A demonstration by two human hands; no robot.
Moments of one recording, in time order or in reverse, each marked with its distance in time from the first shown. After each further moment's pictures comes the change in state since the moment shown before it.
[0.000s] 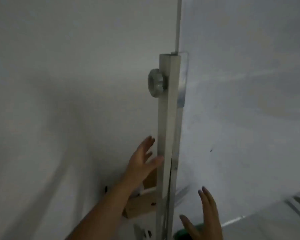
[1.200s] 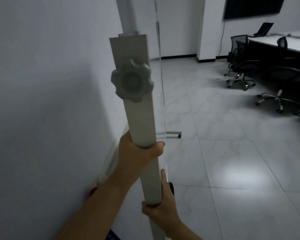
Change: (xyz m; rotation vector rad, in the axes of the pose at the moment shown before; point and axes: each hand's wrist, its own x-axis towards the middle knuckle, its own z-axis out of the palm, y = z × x) left_hand 0.157 0.047 0.271 -0.168 -0.856 0.329; right_hand 0.124 0.102 -0.040 0.151 0.607 0.760
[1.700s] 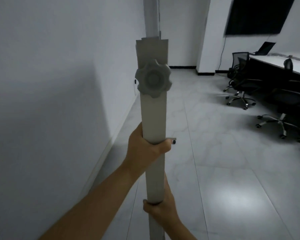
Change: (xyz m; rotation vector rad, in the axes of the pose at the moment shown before) left_hand 0.250 -0.084 0.098 -0.044 -0.098 0.031; right_hand 0.272 0.011 -0.080 -0.075 0.033 -0.008
